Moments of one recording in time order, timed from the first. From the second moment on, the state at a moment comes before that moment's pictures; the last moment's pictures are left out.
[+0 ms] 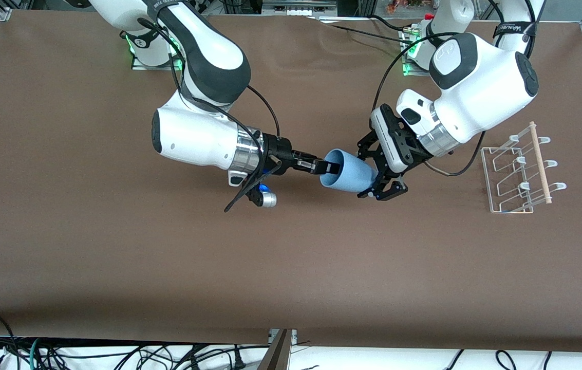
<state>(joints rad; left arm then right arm) -0.32 0.22 -0.09 -1.74 -0.67 2.35 1.30 0.45 0.66 0.27 -1.21 0.96 2.31 0.61</state>
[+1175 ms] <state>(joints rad) -0.19 0.20 -0.06 -1.72 -0.32 1.94 1.21 0.18 0.60 0.25 -1.17 0.67 1.88 0.57</state>
